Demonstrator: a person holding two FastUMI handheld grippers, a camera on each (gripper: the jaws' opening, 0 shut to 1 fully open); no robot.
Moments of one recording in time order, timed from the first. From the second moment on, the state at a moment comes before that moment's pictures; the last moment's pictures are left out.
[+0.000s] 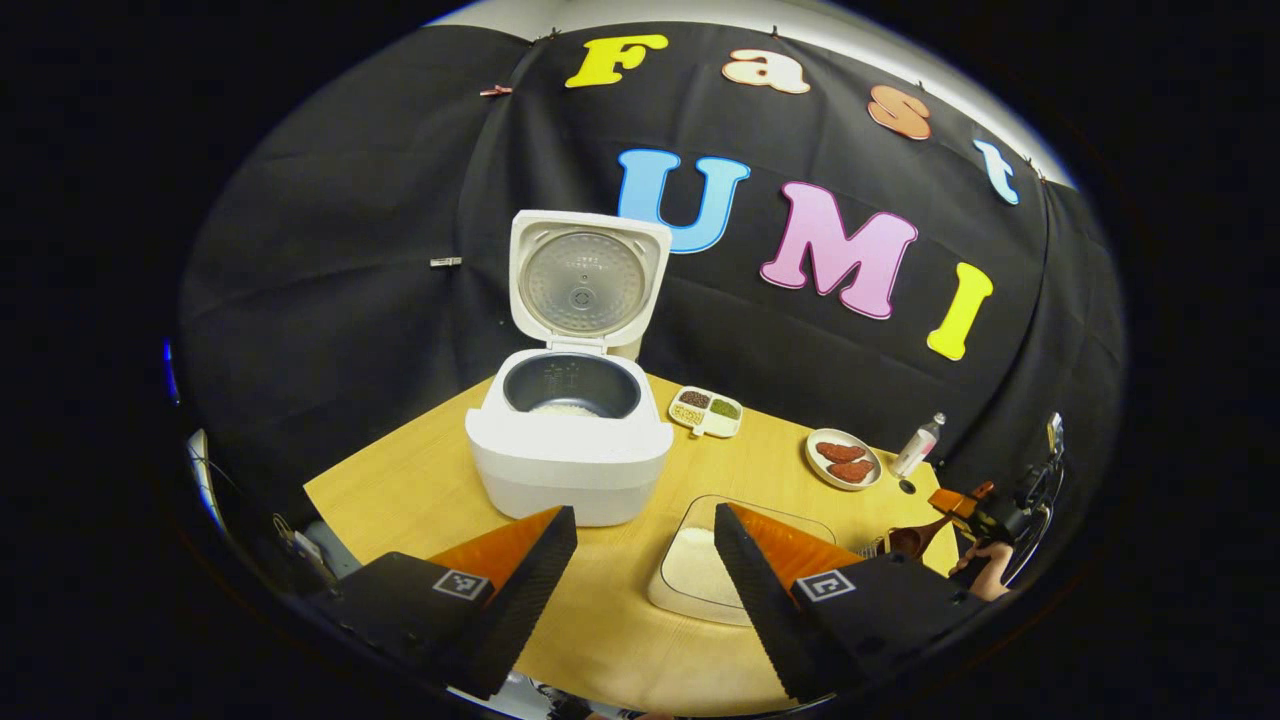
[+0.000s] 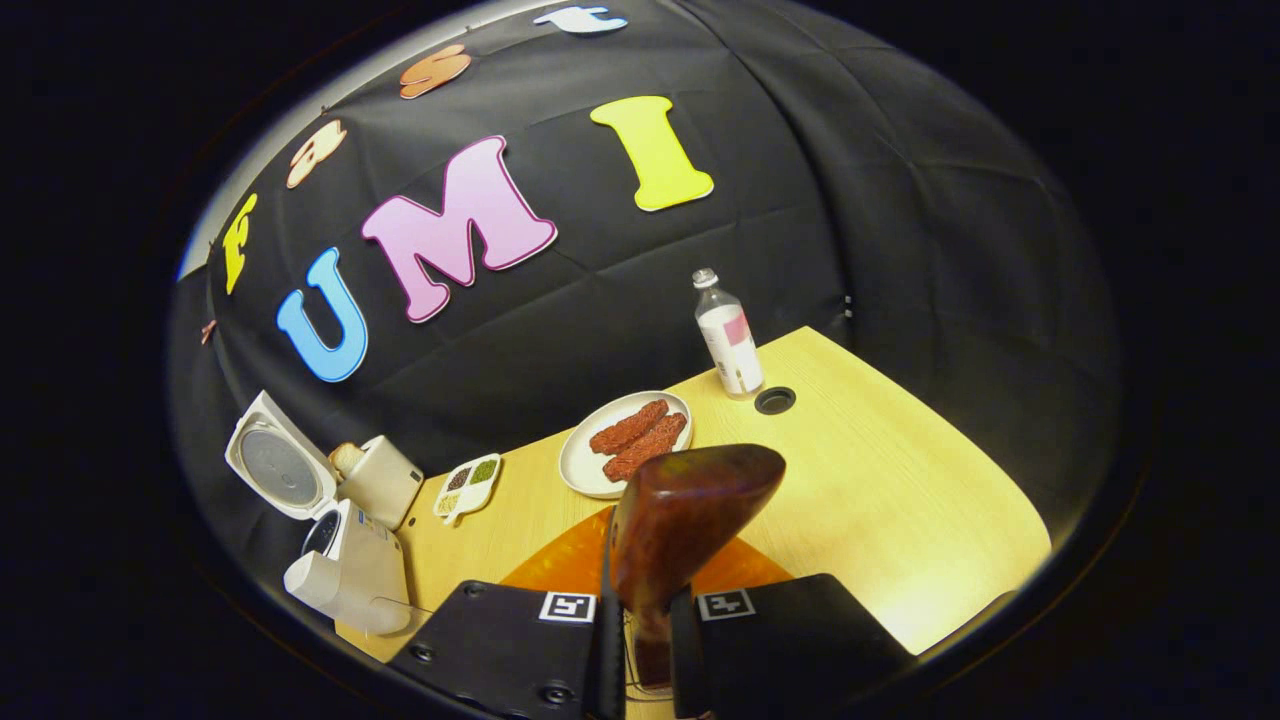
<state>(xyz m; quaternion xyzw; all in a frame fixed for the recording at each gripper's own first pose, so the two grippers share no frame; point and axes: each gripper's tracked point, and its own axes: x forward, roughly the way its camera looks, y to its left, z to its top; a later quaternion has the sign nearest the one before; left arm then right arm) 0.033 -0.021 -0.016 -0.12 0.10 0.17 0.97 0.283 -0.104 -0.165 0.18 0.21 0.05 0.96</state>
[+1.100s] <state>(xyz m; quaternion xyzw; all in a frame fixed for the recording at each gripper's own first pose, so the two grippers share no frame) 0.074 0.128 0.157 -0.06 -0.04 0.22 0.97 0.160 -0.141 -0.094 0.04 0.17 0.00 0.99</state>
